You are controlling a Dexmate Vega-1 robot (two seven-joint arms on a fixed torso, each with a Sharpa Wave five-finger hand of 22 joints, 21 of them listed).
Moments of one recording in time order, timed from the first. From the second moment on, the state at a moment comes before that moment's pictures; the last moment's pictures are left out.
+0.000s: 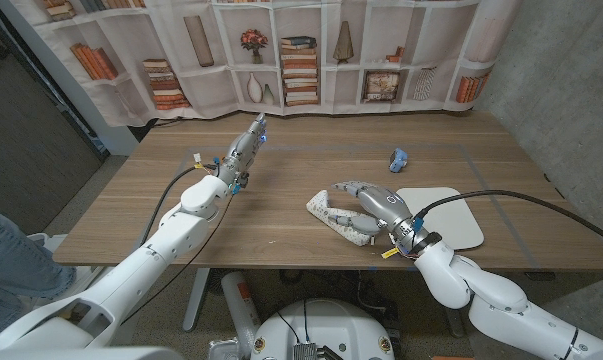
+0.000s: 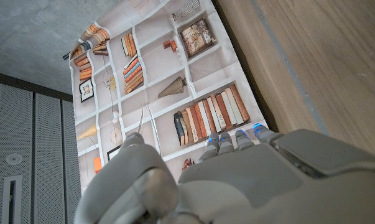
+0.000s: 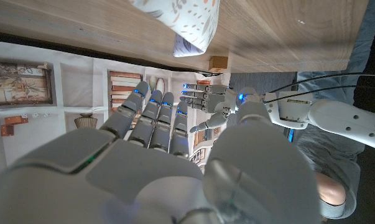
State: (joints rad) left arm 0.85 0.56 0.42 -1.43 -0.57 -0.25 -0.03; left_hand 0.36 -0.02 0.07 0.07 0.32 -0.08 0.10 0.20 0.19 -0.13 0.07 0.21 0.18 -0.17 0.07 0.19 0.18 -0.18 0.04 0.20 0.18; right arm -1.30 -0.88 -0.51 -2.07 -0.70 -0.01 -0.40; right_hand 0.58 -0.09 0.23 -0.15 0.37 0.36 0.02 0.21 0.19 0.41 0.06 0.24 0.18 0.37 -0.02 0.21 0.18 0.36 0.04 0.22 0.18
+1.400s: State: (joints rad) left arm 0.83 0.56 0.42 -1.41 -0.56 -0.24 -0.03; left_hand 0.36 -0.02 0.07 0.07 0.32 -0.08 0.10 0.20 0.19 -0.13 0.07 0.21 0.18 -0.17 0.08 0.19 0.18 -0.17 0.05 0.20 0.18; right arm -1.28 -0.85 -0.57 -2.03 -0.73 -0.11 -0.41; right_hand 0.61 -0.09 0.24 -0.15 0.37 0.35 0.01 0.21 0.19 0.42 0.05 0.23 0.18 0.45 -0.01 0.21 0.18 0.49 0.05 0.25 0.18
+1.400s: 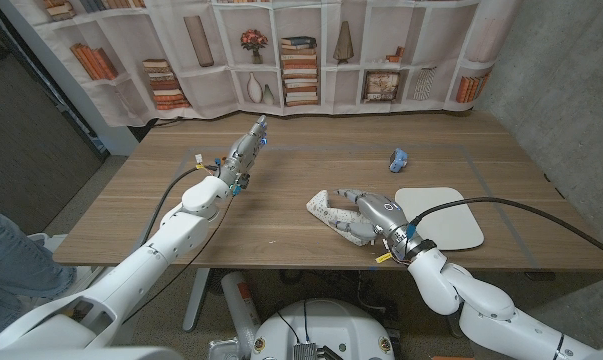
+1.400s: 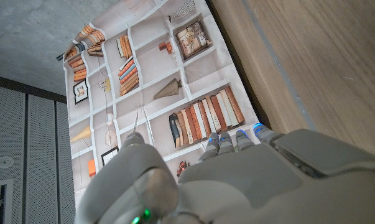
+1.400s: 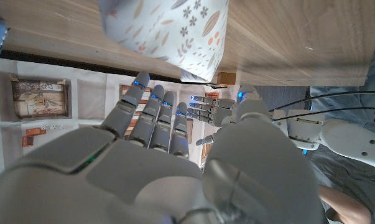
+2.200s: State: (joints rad) left arm 0.83 0.56 0.43 -1.43 -0.55 -0.22 -0.02; left_hand 0.37 -0.02 0.06 0.07 0.31 -0.08 0.10 0.20 0.19 -0.13 0.06 0.21 0.18 -0.17 0.08 0.19 0.18 -0.17 0.05 0.20 0.18; right arm -1.25 -0.85 -0.62 -2.00 -0.77 -0.15 -0.42; right_hand 0.62 -0.08 0.24 -0.15 0.36 0.36 0.01 0.21 0.19 0.43 0.04 0.23 0.18 0.49 0.02 0.21 0.18 0.50 0.05 0.25 0.18
